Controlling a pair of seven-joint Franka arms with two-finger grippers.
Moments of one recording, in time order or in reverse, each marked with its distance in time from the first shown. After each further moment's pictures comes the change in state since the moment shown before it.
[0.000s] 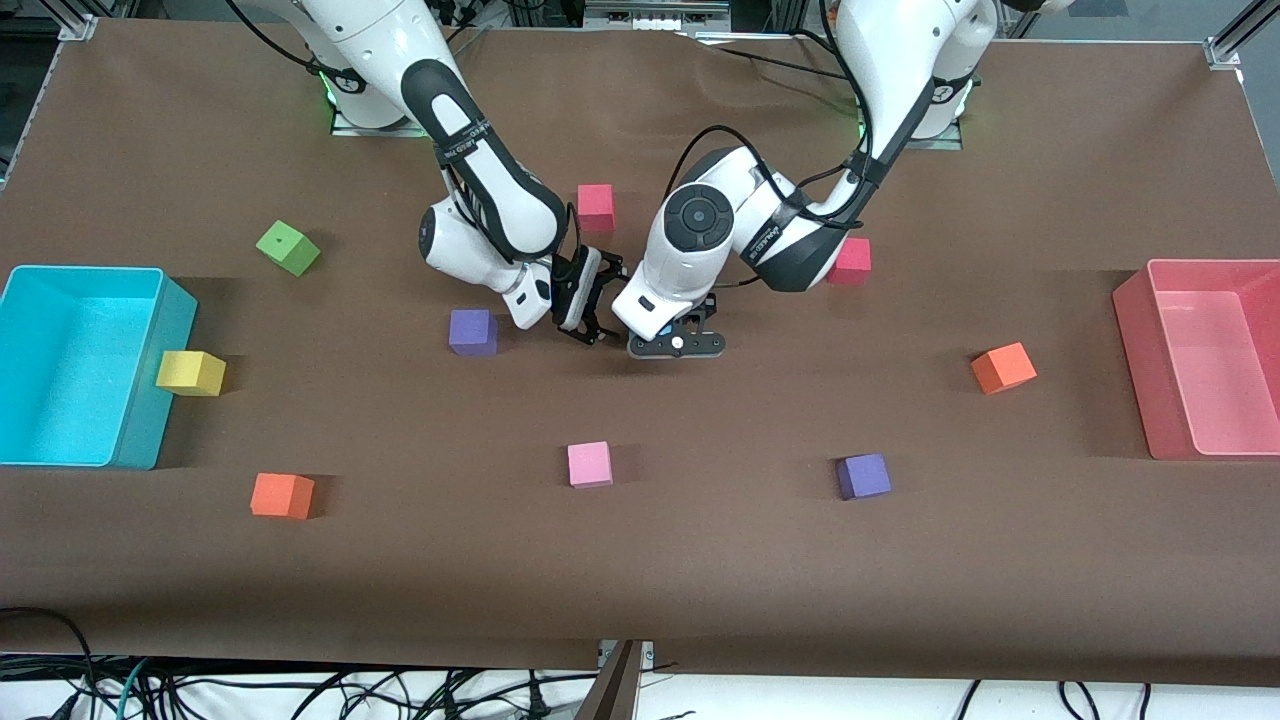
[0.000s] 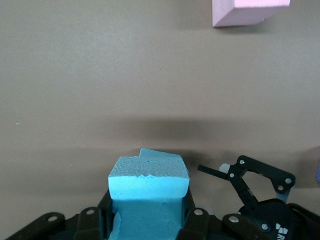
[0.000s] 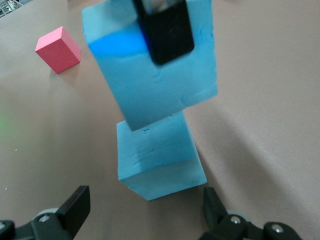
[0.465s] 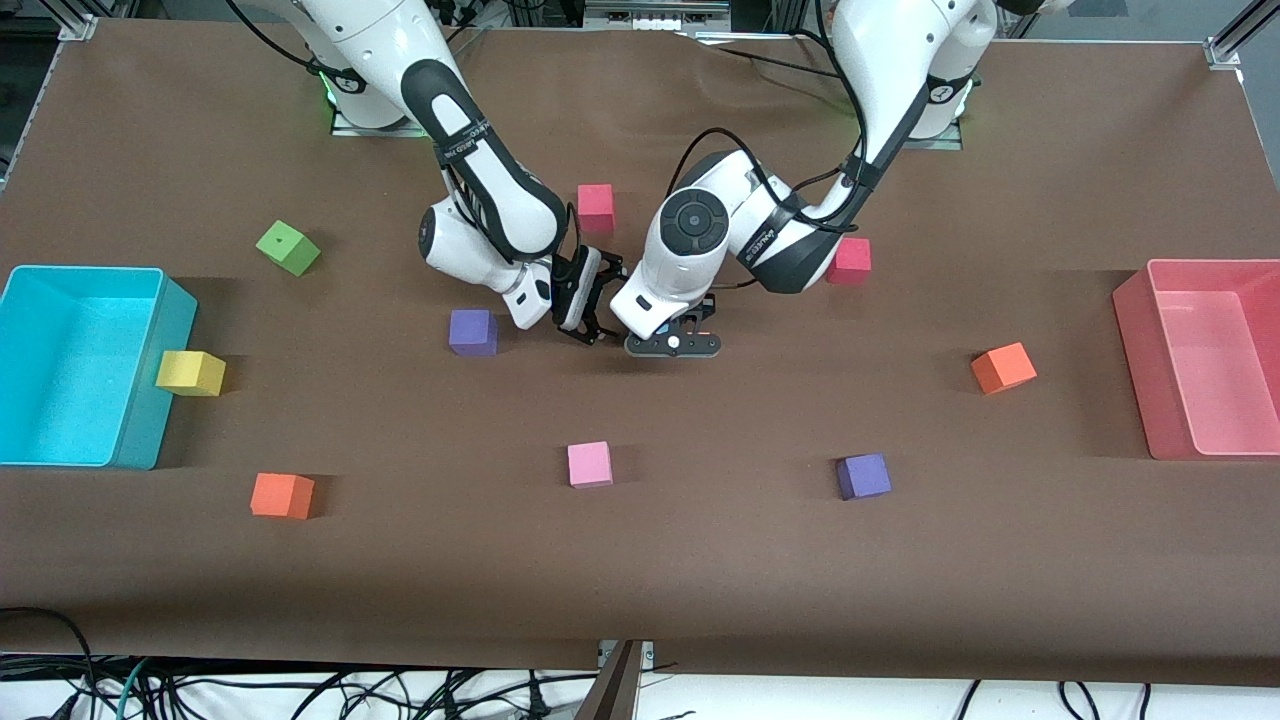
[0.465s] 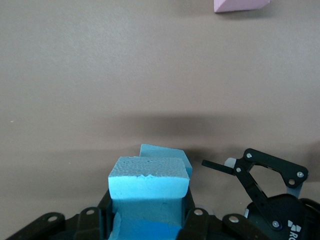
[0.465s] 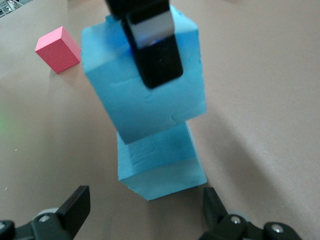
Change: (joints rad) left arm -0.006 0.009 -0.005 -0.008 0.001 0.000 0.015; right arm 0.000 0.000 0.000 0.000 0.000 0.000 0.000
